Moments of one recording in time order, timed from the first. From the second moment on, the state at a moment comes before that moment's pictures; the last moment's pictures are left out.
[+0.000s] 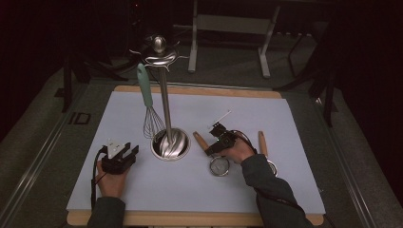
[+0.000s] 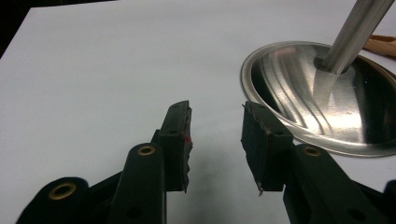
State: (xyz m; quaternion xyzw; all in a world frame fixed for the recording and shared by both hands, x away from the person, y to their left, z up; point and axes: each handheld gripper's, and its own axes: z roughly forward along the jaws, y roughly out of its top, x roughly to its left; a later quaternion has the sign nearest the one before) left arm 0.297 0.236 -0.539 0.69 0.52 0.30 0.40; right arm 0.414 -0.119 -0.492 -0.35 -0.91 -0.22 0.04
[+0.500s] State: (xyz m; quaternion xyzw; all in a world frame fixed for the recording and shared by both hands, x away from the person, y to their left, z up) left arm 0.297 0.236 -0.539 0.69 0.52 0.30 0.40; right arm 0.420 -0.104 -0.501 -0.36 -0.91 -0.19 0.08
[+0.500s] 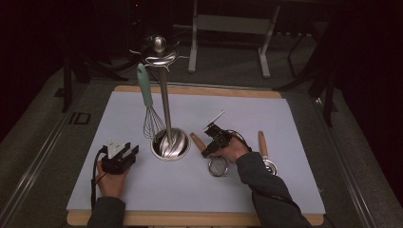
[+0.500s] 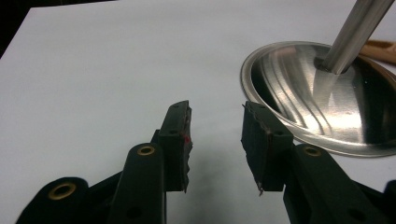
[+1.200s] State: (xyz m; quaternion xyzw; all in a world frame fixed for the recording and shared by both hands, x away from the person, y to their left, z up) left arm 0.297 0.236 -0.539 0.69 0.53 0.30 0.40; right arm 0.409 -0.105 -0.475 -0.34 -0.91 -0.24 0.04
